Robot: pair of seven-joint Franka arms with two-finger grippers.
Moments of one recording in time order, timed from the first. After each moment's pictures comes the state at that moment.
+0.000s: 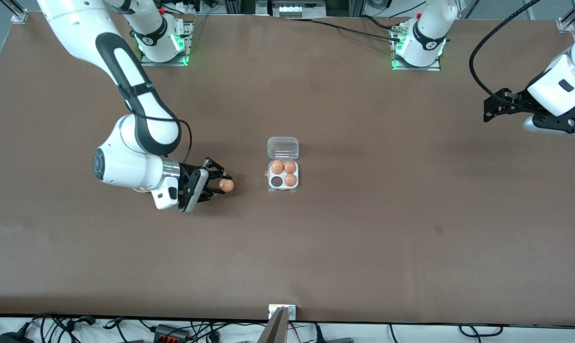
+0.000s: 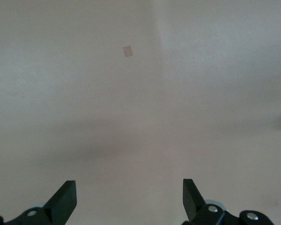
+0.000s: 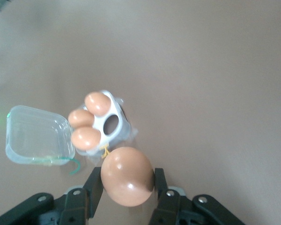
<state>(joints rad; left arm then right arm) 0.04 0.00 -0.10 -1.63 0.02 1.57 0.06 0.19 0.60 0.16 -1.71 0.89 2.26 -1.31</state>
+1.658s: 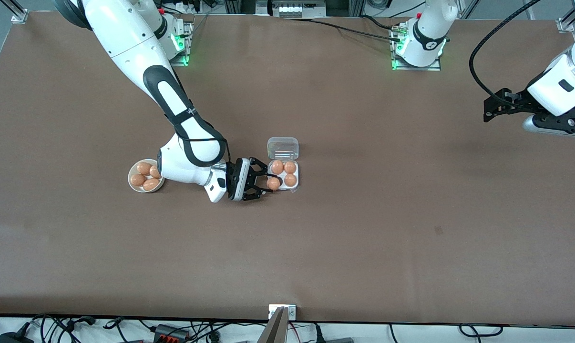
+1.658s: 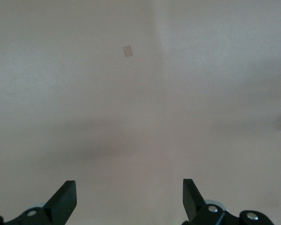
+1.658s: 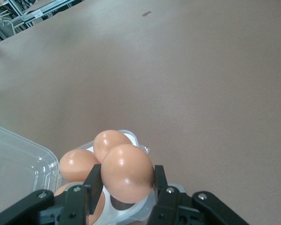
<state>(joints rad) 0.04 0.00 -0.10 -1.63 0.02 1.57 0.06 0.35 0.77 0.18 -1.66 1.29 2.43 -1.76</state>
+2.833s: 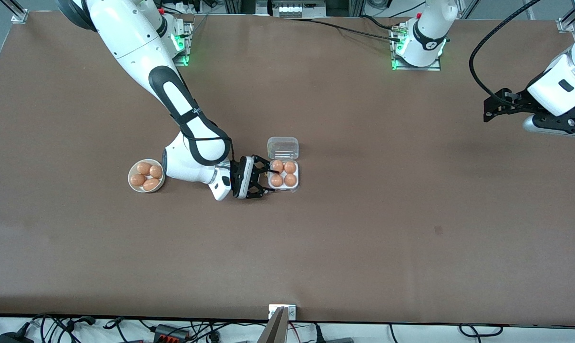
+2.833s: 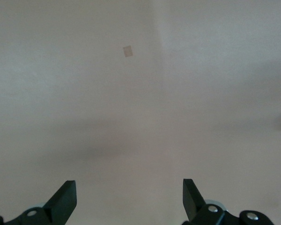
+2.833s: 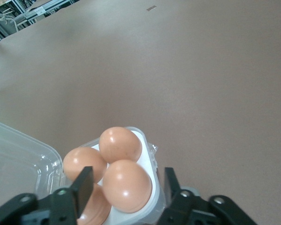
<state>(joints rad) 0.04 0.00 -0.10 -1.63 0.02 1.57 0.06 0.37 0.78 0.18 -1.67 1.30 2.43 -1.76</state>
